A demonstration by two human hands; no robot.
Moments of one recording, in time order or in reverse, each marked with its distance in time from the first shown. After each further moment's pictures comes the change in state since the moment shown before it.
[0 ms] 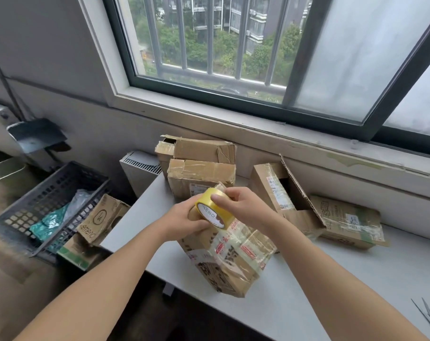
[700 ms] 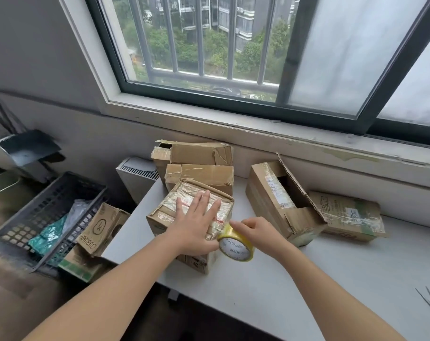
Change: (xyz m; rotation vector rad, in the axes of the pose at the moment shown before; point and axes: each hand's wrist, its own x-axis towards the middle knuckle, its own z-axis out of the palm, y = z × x) left_hand 0.011 0.012 0.022 0.925 -0.143 0.105; right_hand -0.020 0.076 0.019 0.022 0.093 0.274
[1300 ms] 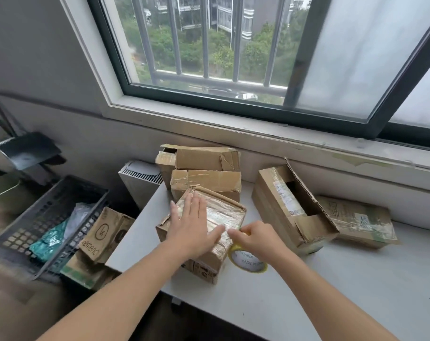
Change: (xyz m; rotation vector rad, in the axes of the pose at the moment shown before) left_hand 0.009 -0.017 -0.002 -0.079 0.071 -0.260; right_hand 0.017 -0.020 0.016 -0.291 0.076 0.026
